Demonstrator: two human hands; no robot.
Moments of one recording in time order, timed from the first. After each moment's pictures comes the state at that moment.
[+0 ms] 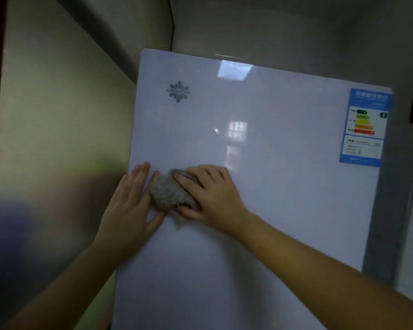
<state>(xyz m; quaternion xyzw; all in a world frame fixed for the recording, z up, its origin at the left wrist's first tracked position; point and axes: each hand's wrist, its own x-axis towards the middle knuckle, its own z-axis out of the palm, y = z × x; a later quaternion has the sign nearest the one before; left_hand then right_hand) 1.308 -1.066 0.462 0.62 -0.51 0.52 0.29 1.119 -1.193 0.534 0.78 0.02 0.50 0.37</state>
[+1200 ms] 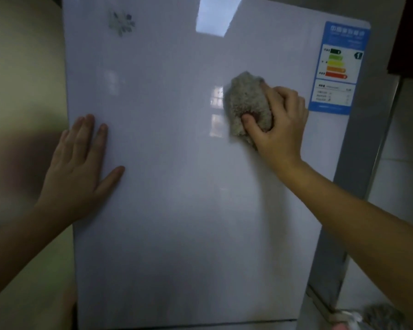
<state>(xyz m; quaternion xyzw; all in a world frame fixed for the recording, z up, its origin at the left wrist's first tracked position) 1.319 -1.083 0.453 0.62 -0.49 0.53 0.31 0.974 -1.276 0.572 0.70 -0.18 0.66 0.20</state>
